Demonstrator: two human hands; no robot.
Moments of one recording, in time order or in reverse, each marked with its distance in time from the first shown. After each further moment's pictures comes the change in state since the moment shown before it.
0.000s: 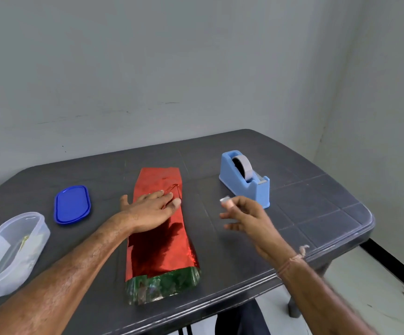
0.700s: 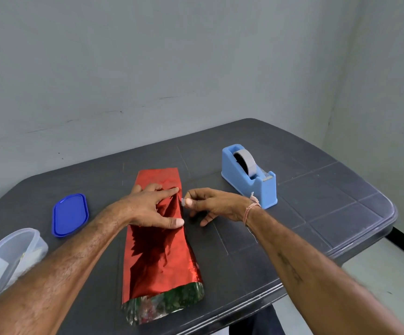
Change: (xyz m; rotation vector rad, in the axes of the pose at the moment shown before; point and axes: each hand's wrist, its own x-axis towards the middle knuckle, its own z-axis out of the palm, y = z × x) left_hand 0.032 -0.008 -0.030 0.054 -0.132 0.052; right_hand 0.102 -0.003 0.043 -0.232 -0.684 0.169
